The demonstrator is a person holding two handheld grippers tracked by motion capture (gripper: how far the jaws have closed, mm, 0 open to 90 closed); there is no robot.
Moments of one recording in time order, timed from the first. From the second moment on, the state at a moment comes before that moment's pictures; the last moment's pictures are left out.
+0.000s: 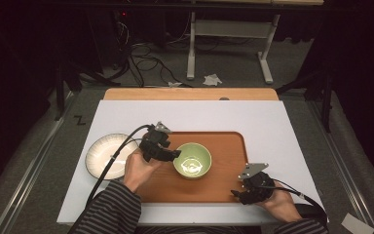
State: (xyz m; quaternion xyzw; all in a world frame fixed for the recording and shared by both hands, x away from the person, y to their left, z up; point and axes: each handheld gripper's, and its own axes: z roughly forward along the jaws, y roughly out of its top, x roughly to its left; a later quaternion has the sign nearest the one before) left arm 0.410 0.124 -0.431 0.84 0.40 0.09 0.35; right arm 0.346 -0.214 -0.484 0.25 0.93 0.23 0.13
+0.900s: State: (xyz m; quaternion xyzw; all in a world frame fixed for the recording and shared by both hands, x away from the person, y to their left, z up) left arm 0.380 0.177 -0.434 0.81 0.44 0.11 0.36; right arm 0.346 -0.214 -0.484 0.26 0.93 0.24 0.13
